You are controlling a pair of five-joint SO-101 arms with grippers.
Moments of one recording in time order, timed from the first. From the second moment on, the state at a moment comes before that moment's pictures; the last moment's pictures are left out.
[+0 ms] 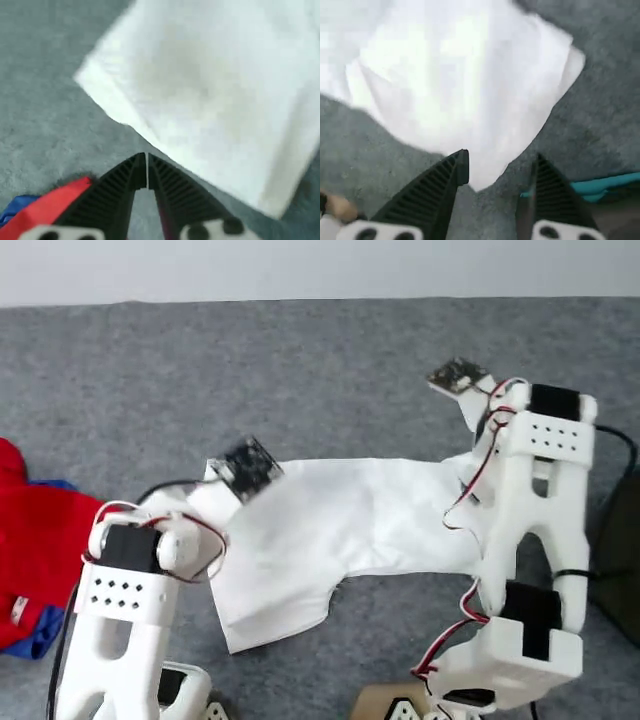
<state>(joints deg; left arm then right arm) 4.3 -43.9 44.4 76.3 -31.7 8.0 4.7 -4.9 89.5 45.1</state>
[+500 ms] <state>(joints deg) 4.3 -43.8 70.3 28.9 -18.7 6.1 27.3 -4.9 63.5 33.5</state>
